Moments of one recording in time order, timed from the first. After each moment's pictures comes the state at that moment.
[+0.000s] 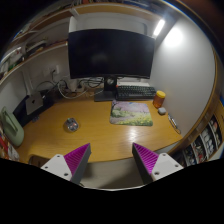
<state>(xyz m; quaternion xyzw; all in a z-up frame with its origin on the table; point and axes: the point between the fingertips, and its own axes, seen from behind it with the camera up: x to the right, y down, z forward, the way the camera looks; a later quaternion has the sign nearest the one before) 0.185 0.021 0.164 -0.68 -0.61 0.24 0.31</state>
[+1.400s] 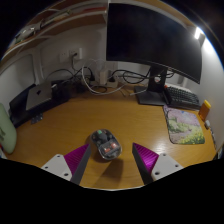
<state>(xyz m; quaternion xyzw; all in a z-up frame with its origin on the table) -0.015 -0.153 0.010 -0.62 -0.67 0.30 0.29</state>
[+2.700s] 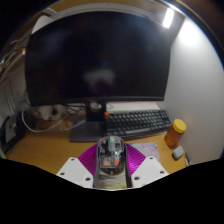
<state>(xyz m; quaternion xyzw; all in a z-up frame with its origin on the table) -0.138 0.130 0.113 -0.66 -0.59 0.29 0.36</state>
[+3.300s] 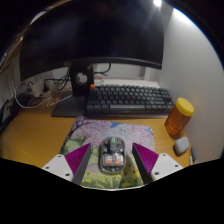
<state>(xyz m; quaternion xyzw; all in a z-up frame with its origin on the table) -0.125 0.208 0.004 -0.65 -0.64 0.27 0.30</state>
